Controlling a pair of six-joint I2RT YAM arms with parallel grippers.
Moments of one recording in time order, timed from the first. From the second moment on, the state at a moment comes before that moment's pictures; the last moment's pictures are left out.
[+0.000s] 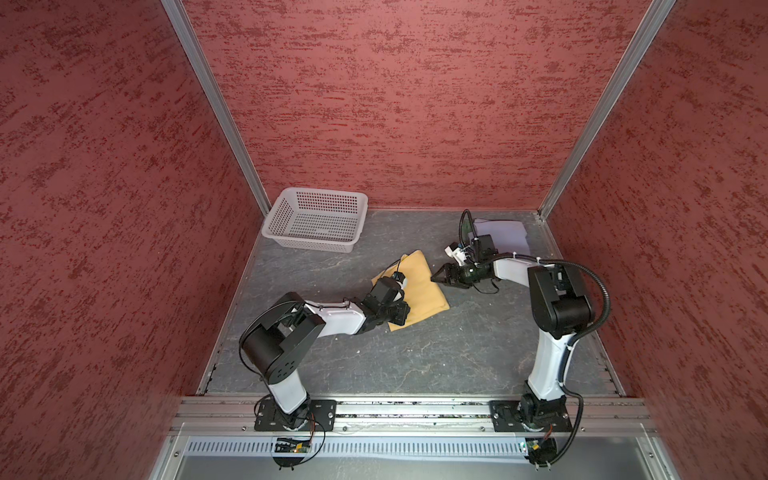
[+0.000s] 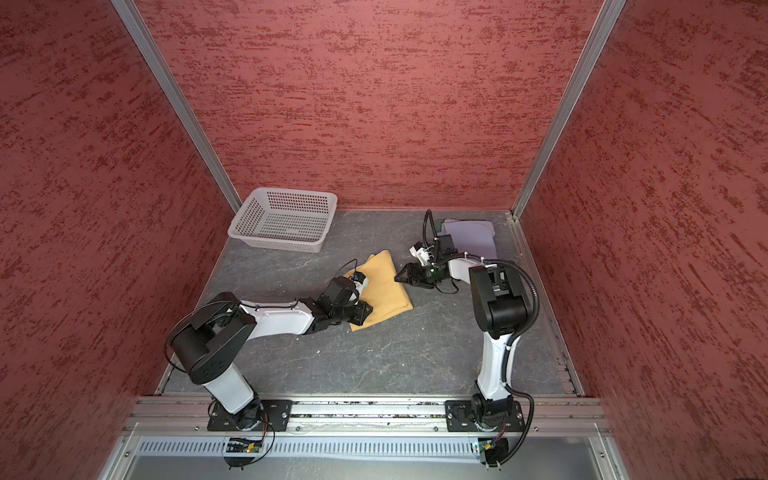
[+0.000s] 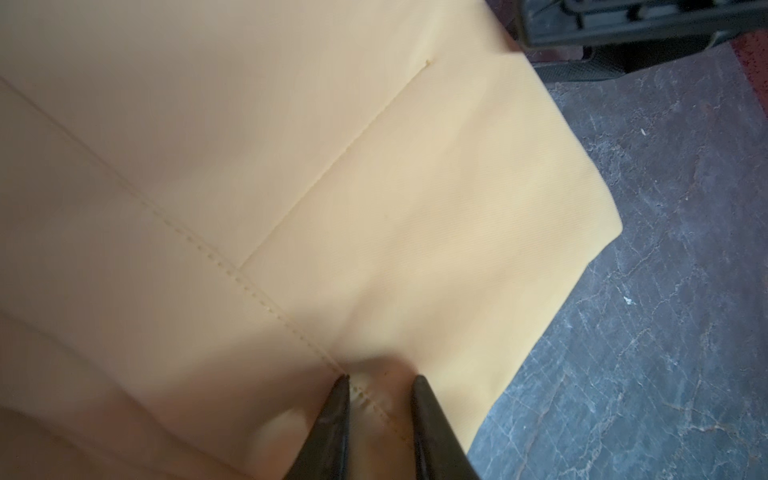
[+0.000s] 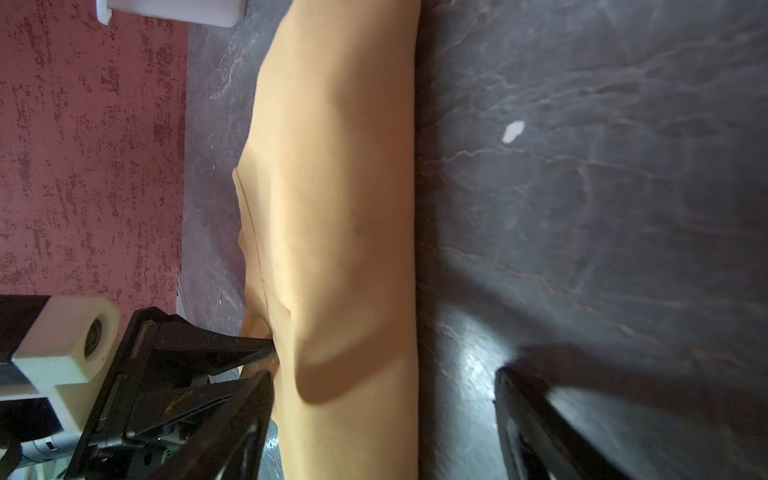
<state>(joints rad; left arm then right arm) -0.73 1.71 0.75 0.13 0.11 -0.42 0.19 2.00 1.20 -0.32 -0.84 0.18</state>
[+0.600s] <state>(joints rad) -0.72 1.71 0.72 0.18 0.13 -0.42 0.31 2.11 1.29 -0.23 -0.89 0.23</state>
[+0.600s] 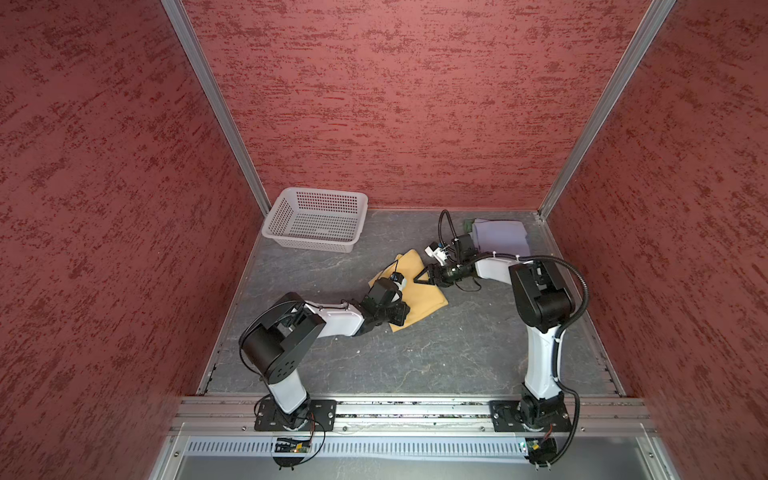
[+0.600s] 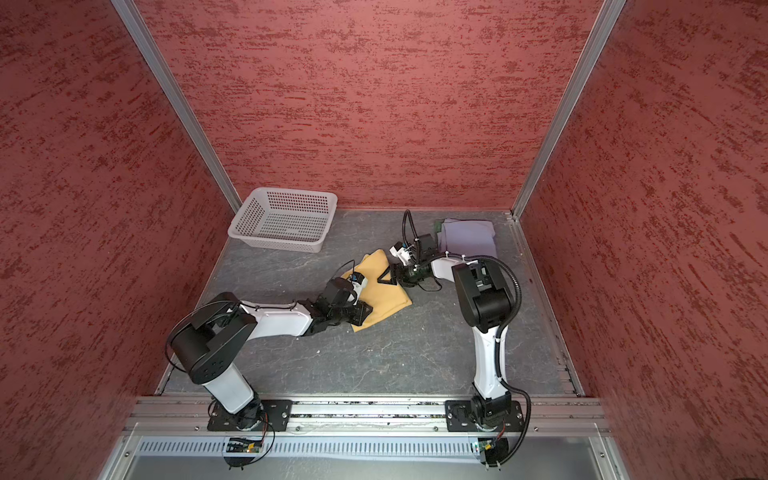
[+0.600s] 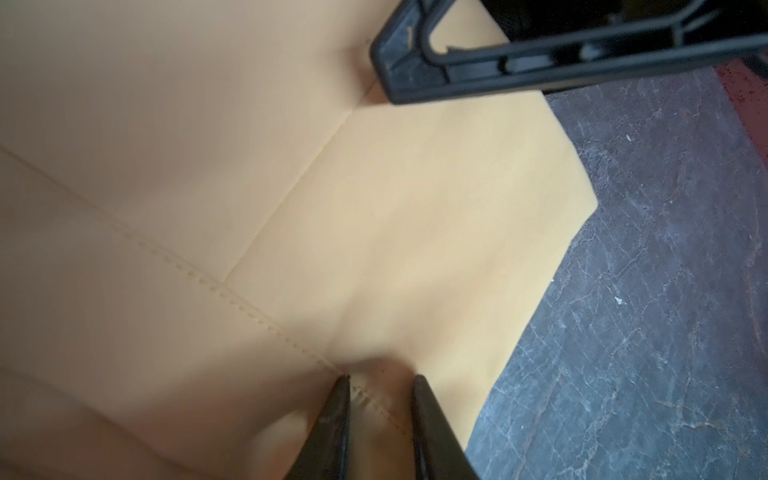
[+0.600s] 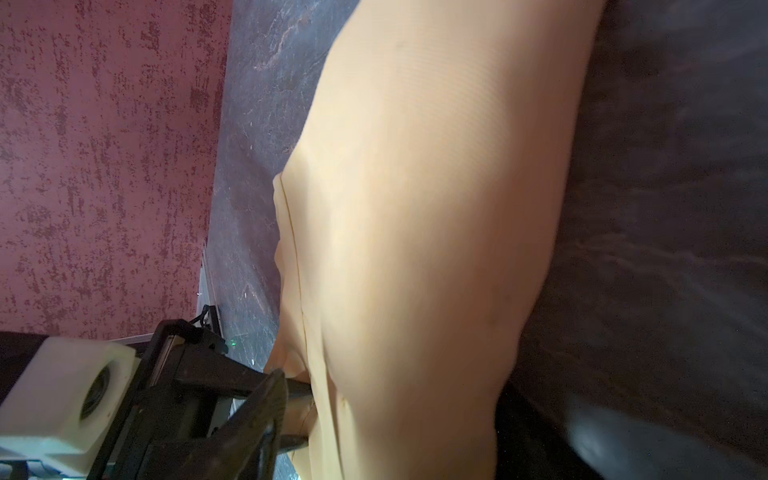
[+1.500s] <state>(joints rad) -0.70 1.64 0.70 0.15 0.16 -0.42 0.35 2.08 1.35 -0.38 -0.72 0.21</state>
